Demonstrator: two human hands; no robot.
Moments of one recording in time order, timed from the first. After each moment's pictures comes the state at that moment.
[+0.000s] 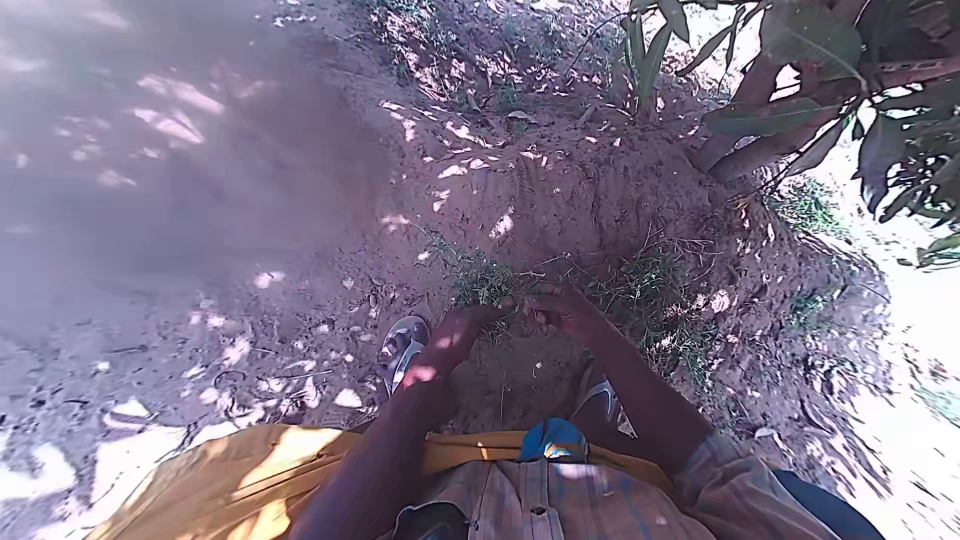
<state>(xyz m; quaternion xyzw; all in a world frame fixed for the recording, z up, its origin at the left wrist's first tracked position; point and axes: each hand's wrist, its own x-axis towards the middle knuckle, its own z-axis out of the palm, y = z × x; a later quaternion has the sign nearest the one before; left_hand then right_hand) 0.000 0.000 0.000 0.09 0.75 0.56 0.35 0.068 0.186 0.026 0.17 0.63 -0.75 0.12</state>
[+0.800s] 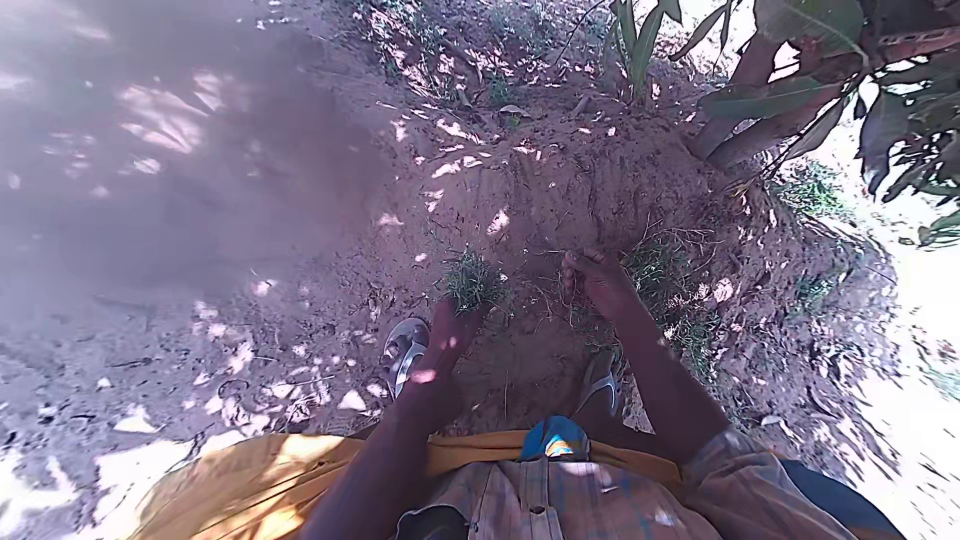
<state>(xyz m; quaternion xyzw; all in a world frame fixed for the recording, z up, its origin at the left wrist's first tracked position) -0.002 0.004 -0.007 0.05 0.81 0.52 0.26 0.069 0.222 0.043 0.24 0.63 -0.73 -0.06</state>
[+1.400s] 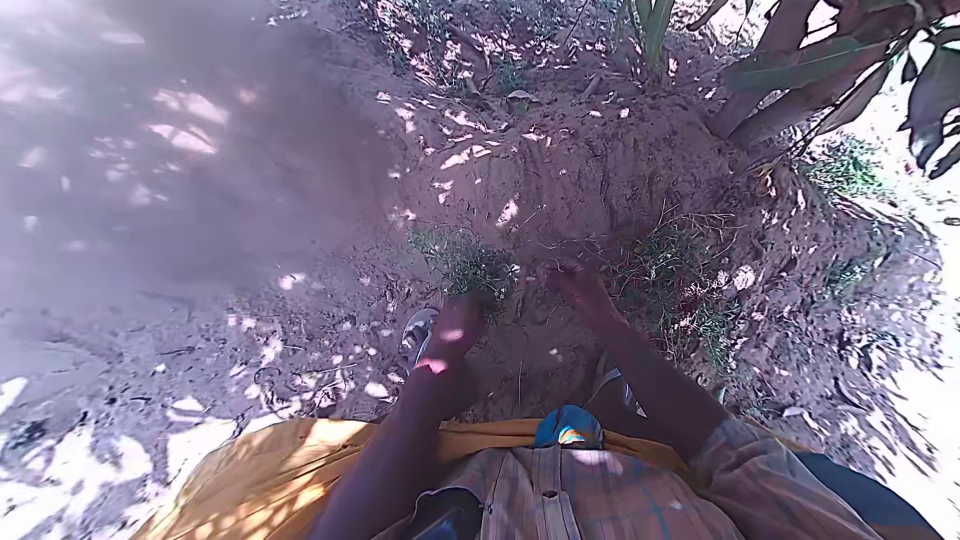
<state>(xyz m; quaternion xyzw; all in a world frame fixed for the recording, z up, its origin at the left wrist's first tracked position) -0.001 -0.001 0.011 0.08 0.84 0.43 0.31 0.067 0.175 0.018 0.26 0.70 -0.66 -0.06</state>
